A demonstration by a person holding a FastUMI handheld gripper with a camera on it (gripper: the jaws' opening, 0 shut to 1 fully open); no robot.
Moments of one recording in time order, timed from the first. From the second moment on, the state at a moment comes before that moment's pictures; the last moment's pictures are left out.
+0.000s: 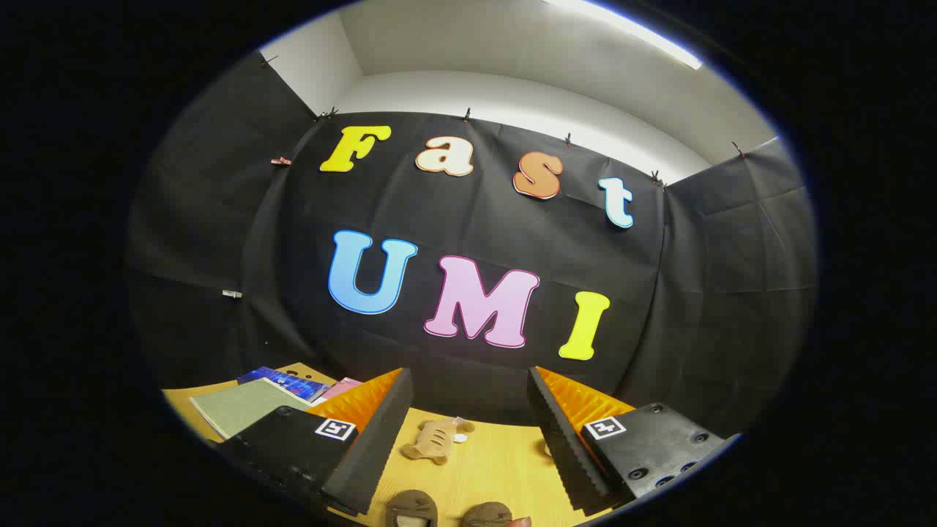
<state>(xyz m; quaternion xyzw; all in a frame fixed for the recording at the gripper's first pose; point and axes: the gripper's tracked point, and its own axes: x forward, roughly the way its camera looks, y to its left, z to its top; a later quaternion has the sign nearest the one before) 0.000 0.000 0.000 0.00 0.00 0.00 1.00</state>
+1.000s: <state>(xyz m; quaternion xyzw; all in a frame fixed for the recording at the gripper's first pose) 0.009 0.015 -0.002 0.00 0.00 0.02 1.00</state>
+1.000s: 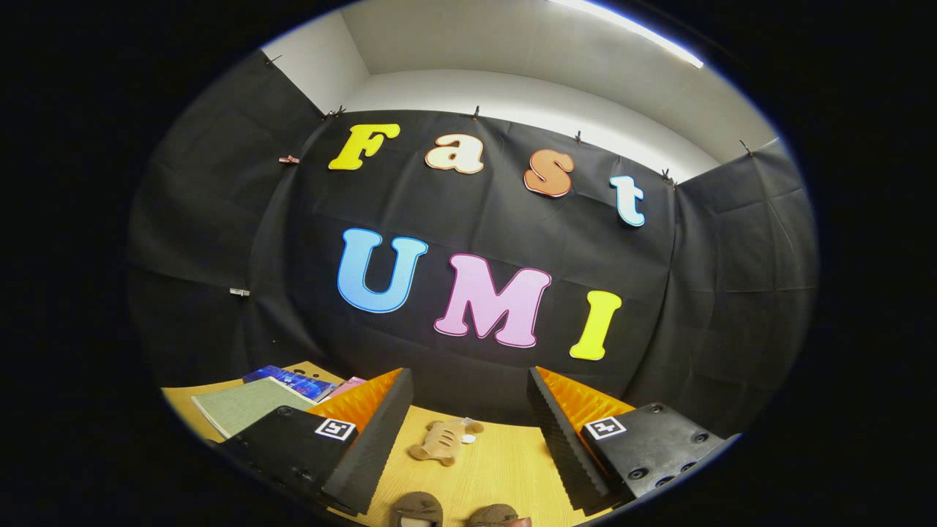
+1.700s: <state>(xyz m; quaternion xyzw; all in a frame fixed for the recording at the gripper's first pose) 0.018 0.107 -0.037 0.15 0.08 0.23 0.96</state>
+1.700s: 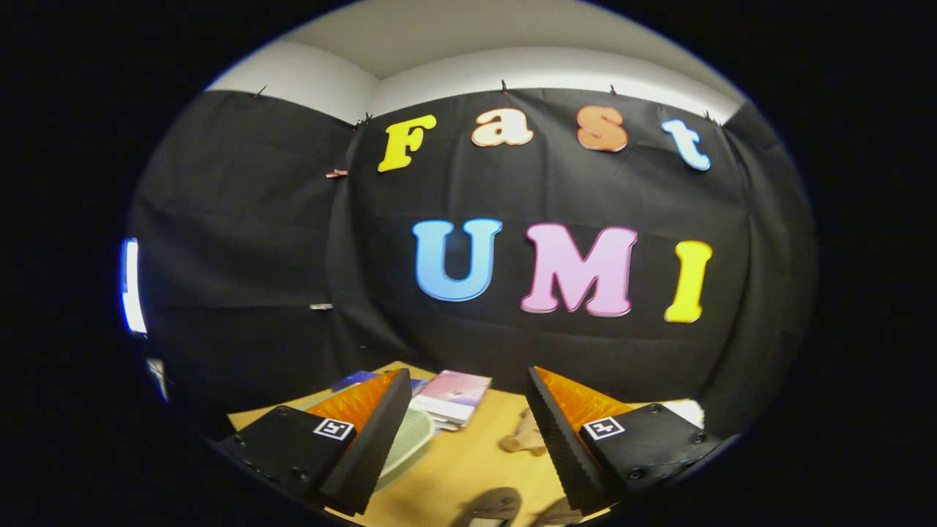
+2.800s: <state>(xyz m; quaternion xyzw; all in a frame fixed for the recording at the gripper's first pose) 0.010 0.275 -0.254 0.62 0.45 0.36 0.53</state>
